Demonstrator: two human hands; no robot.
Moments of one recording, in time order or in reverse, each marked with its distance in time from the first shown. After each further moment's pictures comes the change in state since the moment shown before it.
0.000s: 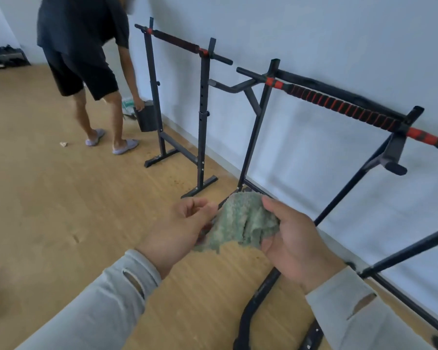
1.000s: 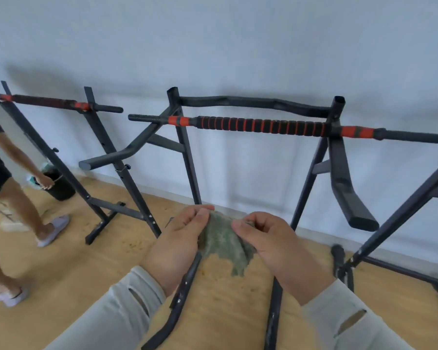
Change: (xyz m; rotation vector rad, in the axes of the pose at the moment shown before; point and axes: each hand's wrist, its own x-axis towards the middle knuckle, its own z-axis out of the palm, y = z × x) left_hand 0.256 0.117 0.156 0.027 -0.367 0.097; right_hand 0.156 -0.129 -0.133 -0.469 0.498 -0.274
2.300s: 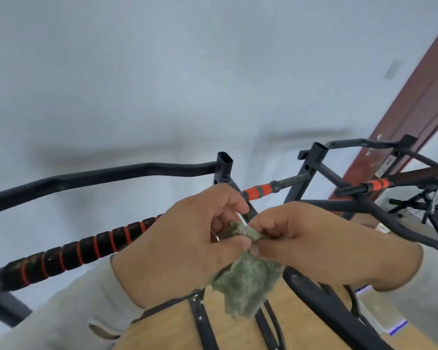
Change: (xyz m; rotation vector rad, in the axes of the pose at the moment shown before) left_hand 0.264 0.180 0.112 0.482 -0.992 0.738; right_hand 0.127 -0.158 -0.135 -0.632 0.234 0.125
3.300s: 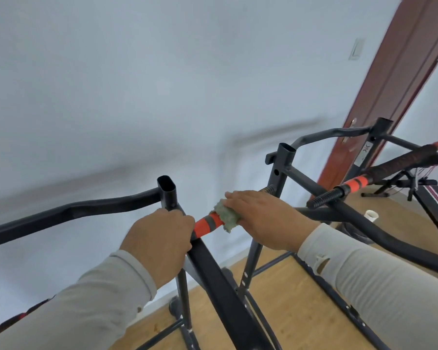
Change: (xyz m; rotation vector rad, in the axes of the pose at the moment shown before) left_hand 0.165 -0.046 0.072 1.114 -0.179 -0.095; right_hand 0.117 0.212 -0.076 -0.779 0.308 -0.214
